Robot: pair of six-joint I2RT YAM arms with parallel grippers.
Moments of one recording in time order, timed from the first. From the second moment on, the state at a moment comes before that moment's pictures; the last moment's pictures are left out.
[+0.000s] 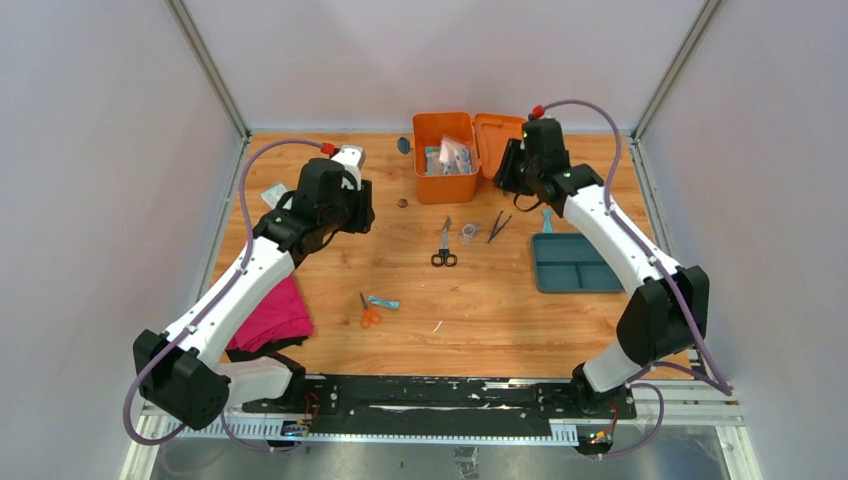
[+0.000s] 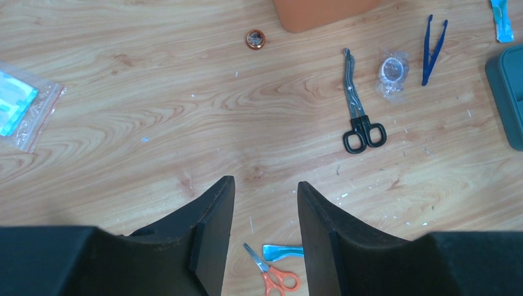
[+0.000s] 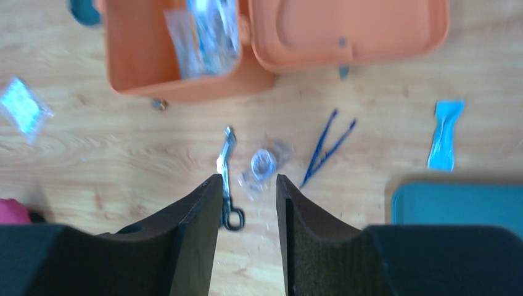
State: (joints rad) left arm -0.45 1.21 1.11 -0.51 -0.07 -0.19; right arm 0.36 1.56 1.47 -0.49 0.05 0.45
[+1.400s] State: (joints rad) left arm -0.43 1.21 1.10 -0.50 0.00 -0.19; right arm 0.45 1.96 1.36 -0.43 0.06 0.72
